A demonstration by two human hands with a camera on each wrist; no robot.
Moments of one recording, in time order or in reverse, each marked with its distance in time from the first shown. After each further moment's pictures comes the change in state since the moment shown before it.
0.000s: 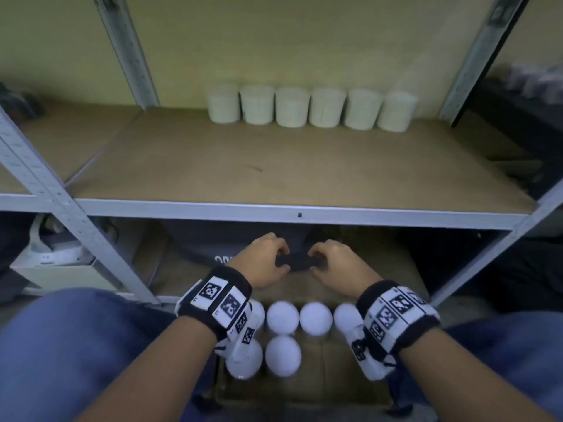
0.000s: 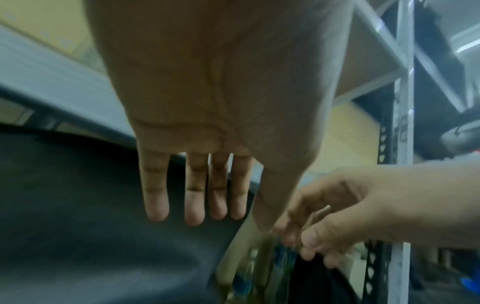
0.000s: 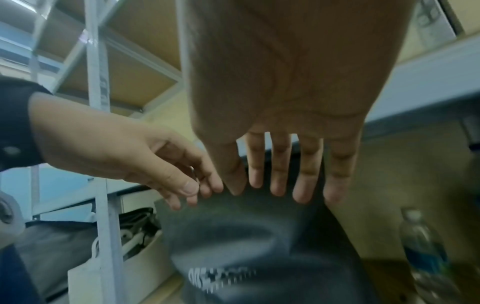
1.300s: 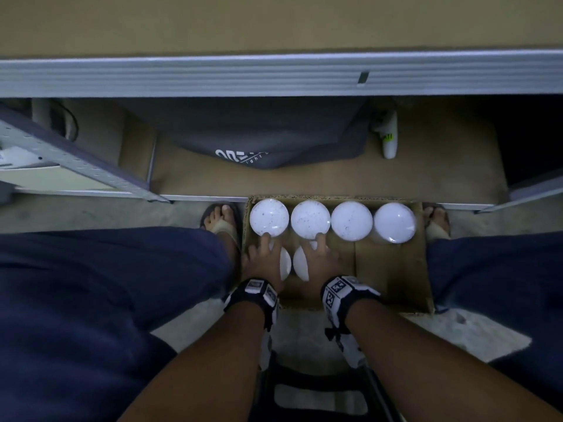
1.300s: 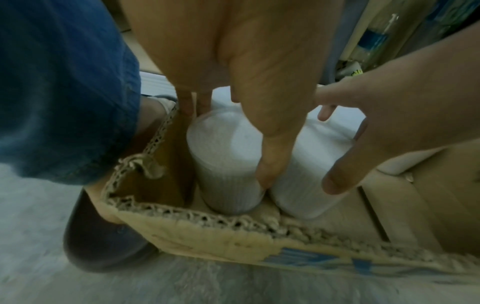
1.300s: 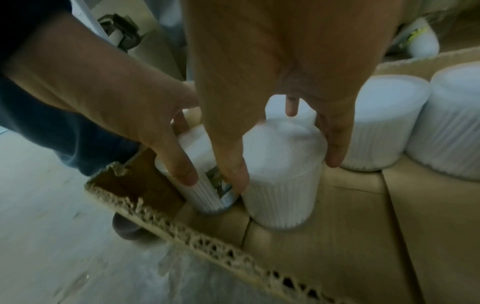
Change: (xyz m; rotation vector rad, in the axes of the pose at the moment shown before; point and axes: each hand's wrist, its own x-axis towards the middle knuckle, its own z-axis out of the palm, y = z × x) left_hand -0.042 -0.144 0.240 0.305 -0.336 -0.459; right_hand 0.005 0.034 0.275 -0.090 -0.383 0.303
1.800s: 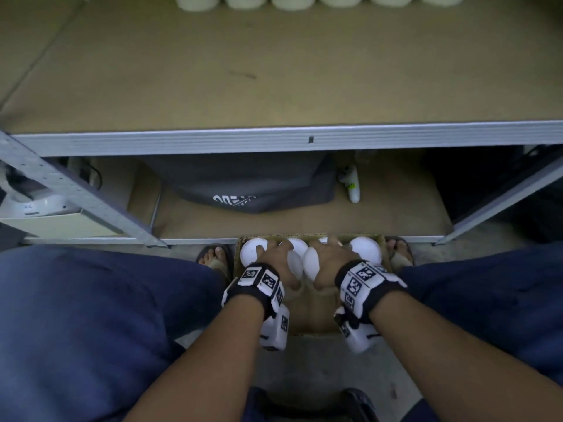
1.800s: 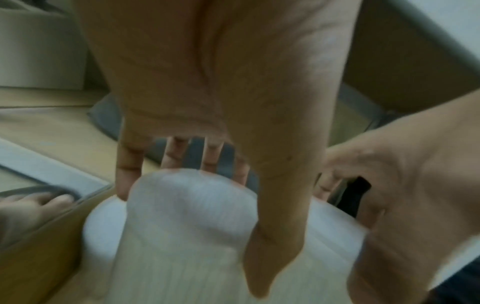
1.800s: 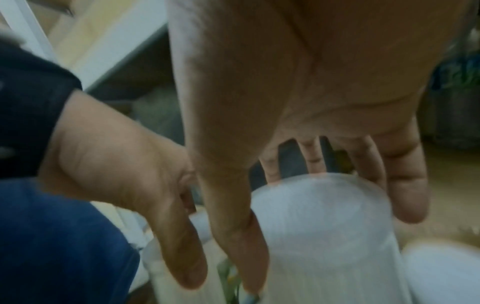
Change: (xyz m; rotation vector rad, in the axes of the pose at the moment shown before) left_hand -0.020 0.054 -0.113 -0.203 -0.124 0.126; right_hand -0.047 0.020 -0.135 -0.140 -0.133 0.033
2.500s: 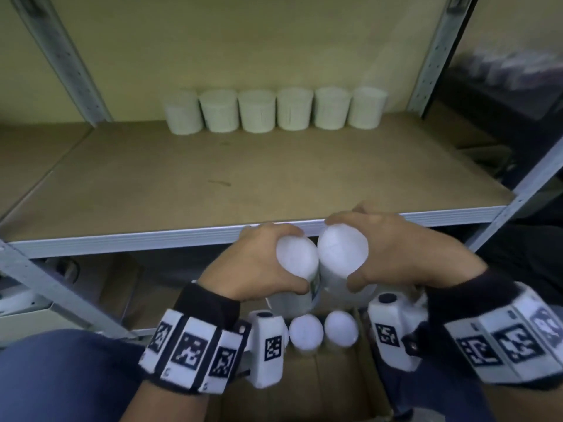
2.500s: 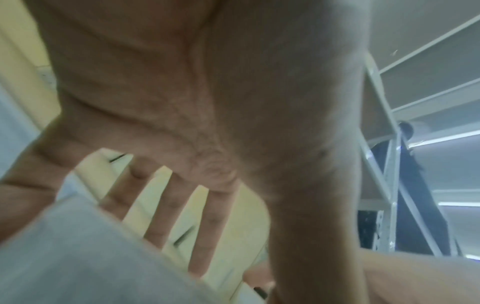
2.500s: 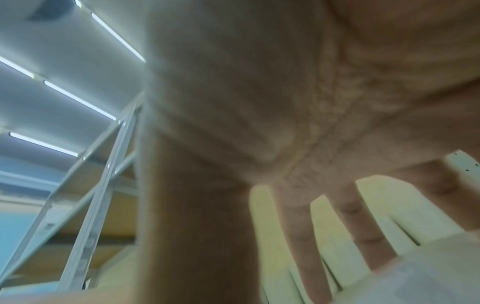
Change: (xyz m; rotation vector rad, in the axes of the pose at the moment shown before) left_hand -0.143 0.097 -0.185 -0.142 0.368 0.481; right_hand -0.200 0.031 -0.199 0.093 0.414 -0.123
